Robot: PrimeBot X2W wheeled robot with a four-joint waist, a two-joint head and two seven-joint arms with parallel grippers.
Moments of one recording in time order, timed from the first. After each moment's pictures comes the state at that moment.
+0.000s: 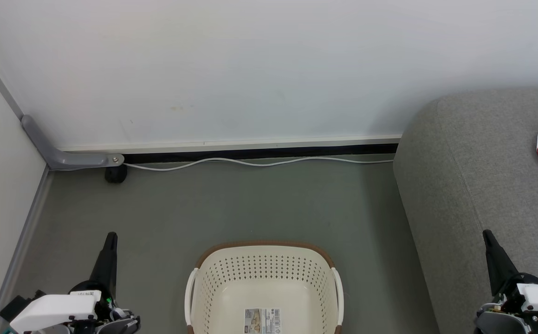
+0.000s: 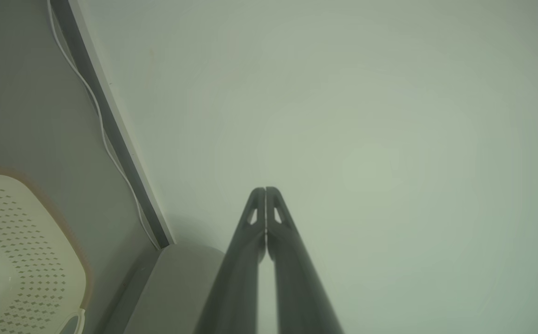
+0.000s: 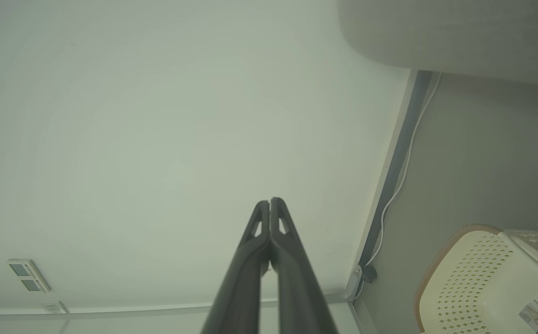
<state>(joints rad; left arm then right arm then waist) -0.05 0.05 0.07 0.27 -1.61 -0.12 0.10 -0.07 -0.04 -0.13 0.27 1.61 0.13 0.10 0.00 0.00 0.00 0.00</state>
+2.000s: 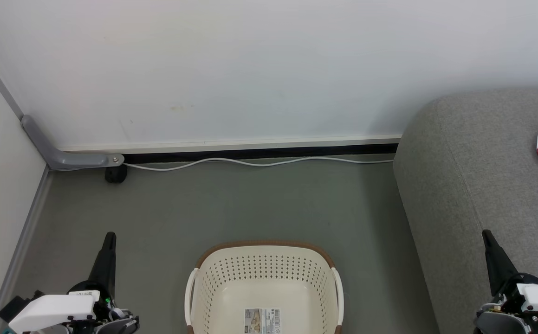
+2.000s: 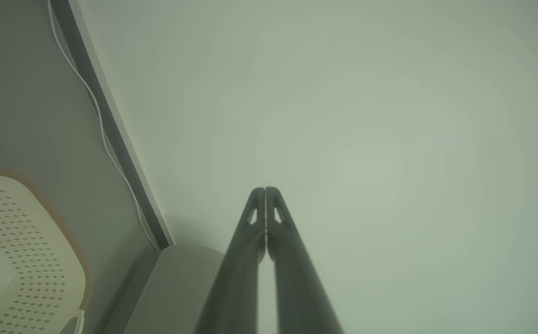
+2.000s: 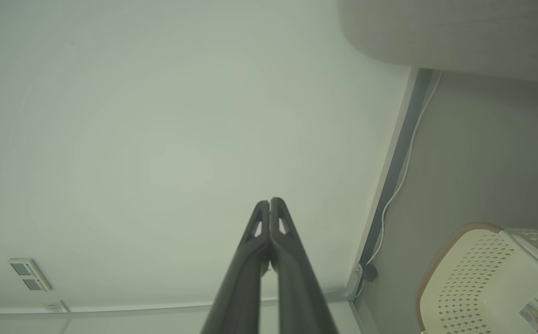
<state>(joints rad) -0.05 0.04 0.08 0.27 -1.61 -0.12 0.11 -0.07 -0.04 -0.13 0.27 1.61 0.13 0.11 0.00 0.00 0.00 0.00</state>
